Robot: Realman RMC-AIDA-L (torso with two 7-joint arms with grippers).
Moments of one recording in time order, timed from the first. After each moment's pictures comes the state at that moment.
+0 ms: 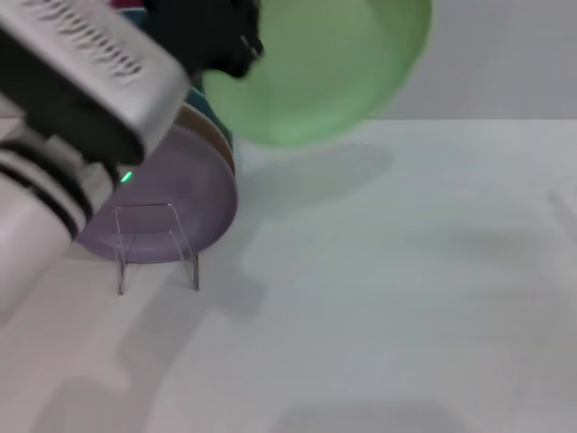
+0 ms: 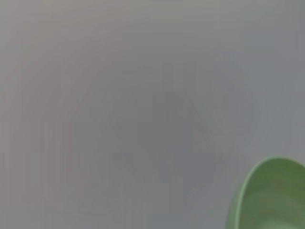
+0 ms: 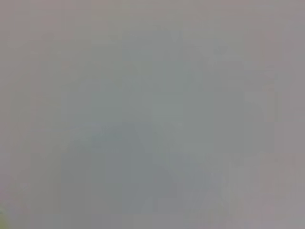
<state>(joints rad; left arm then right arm) -0.06 -2.05 -1.10 -1.73 2.49 0.08 0.94 0.03 2.08 2.19 1.05 -1.15 1.09 -1.57</state>
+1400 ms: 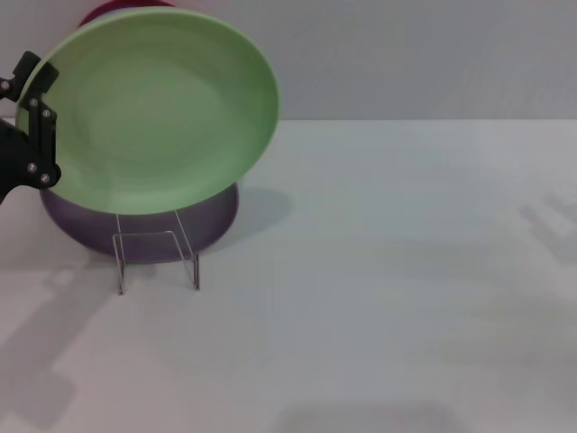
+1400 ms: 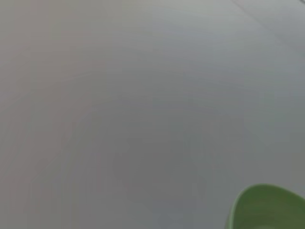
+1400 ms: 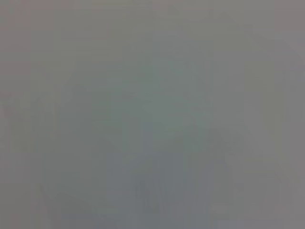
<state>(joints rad) -0.42 -1.96 -1.10 -0.19 2.89 1.79 0.14 0.14 2.08 2.36 0.84 -1.19 1.42 -1.67</state>
